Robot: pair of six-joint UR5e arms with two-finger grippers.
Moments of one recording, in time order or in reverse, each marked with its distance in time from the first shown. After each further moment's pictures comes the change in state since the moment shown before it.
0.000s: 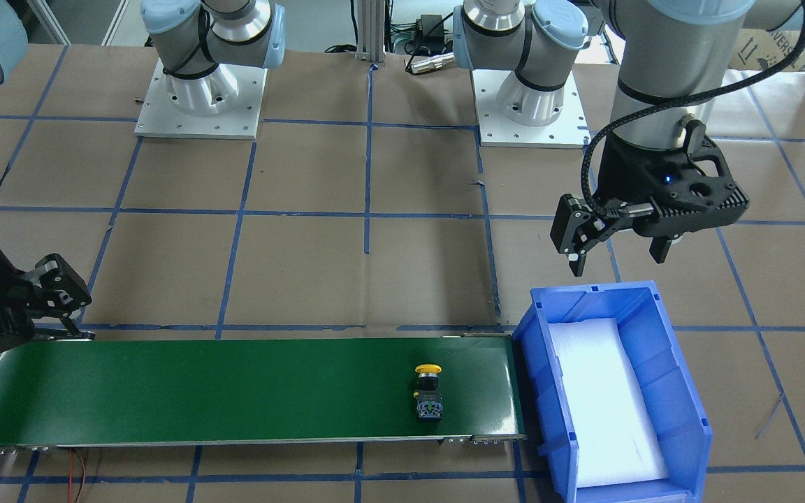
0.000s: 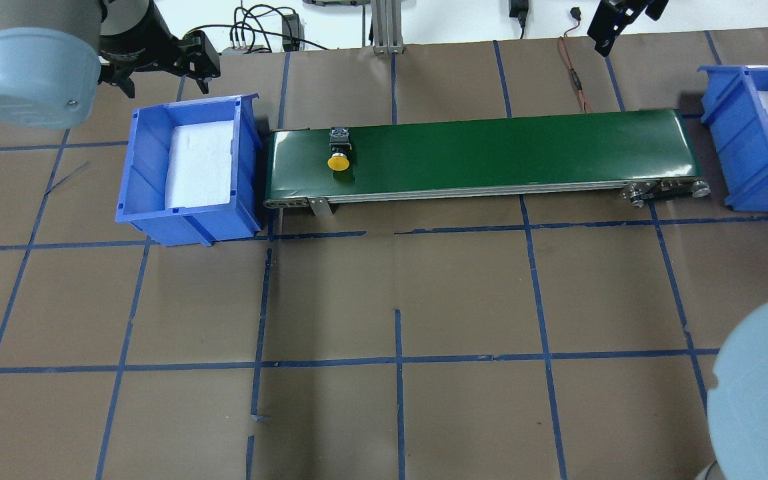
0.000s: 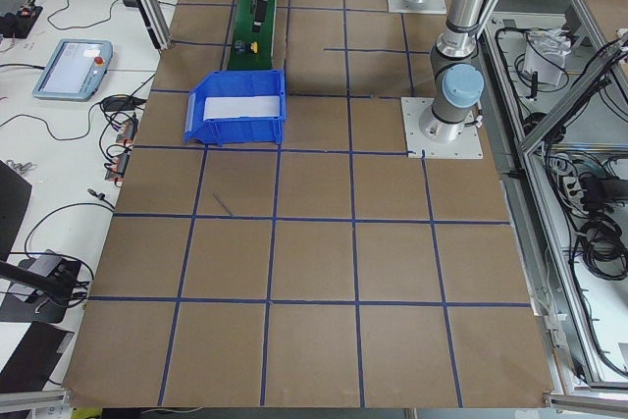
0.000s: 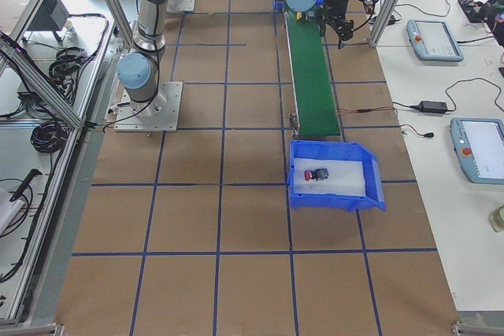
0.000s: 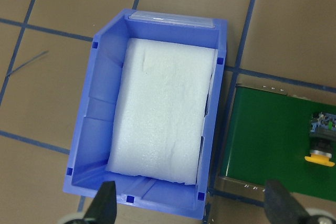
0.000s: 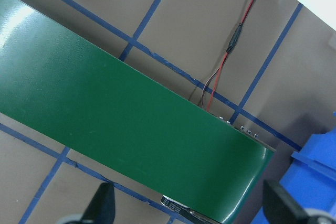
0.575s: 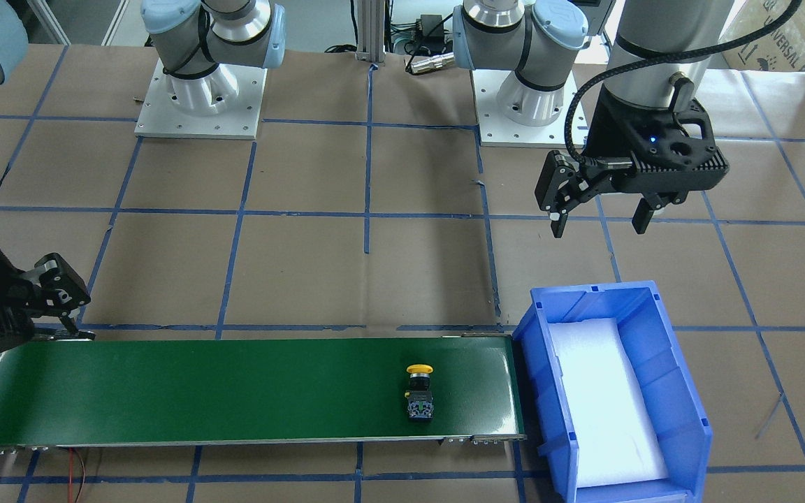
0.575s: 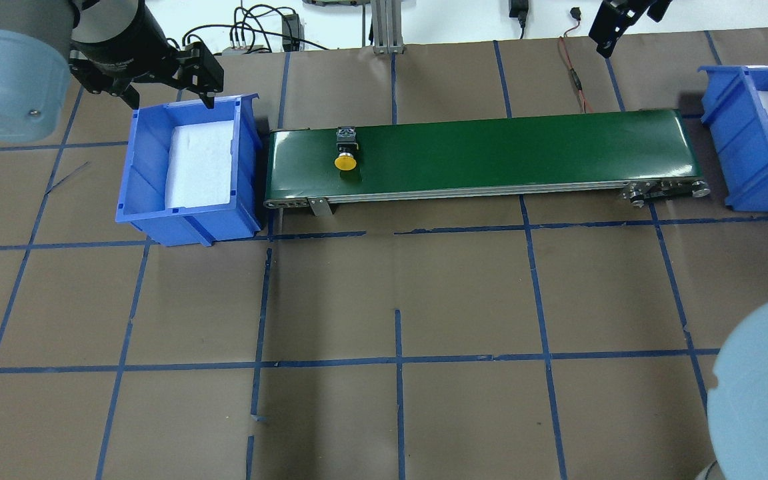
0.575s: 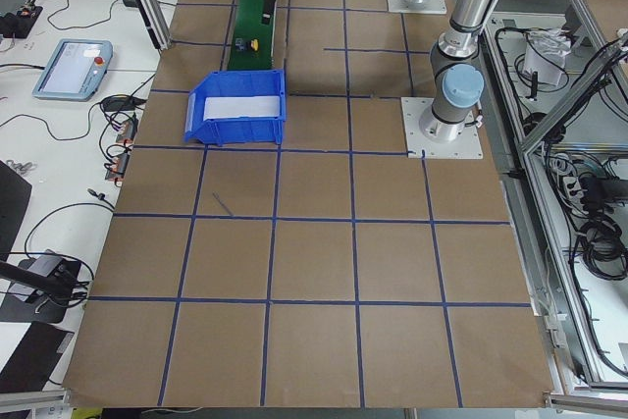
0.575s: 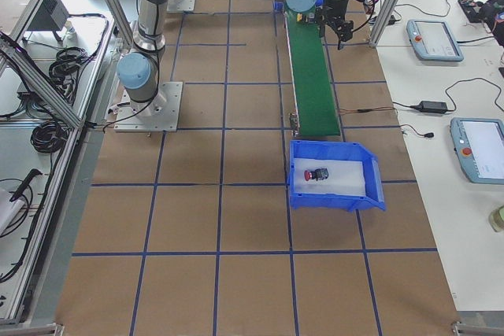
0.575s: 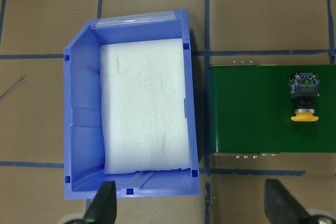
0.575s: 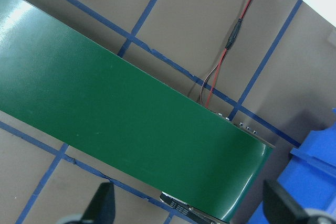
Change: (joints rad) left arm 0.000 0.067 -0.012 -0.119 -0.067 0.051; right arm 0.000 0.000 0.001 0.005 -0.008 0.001
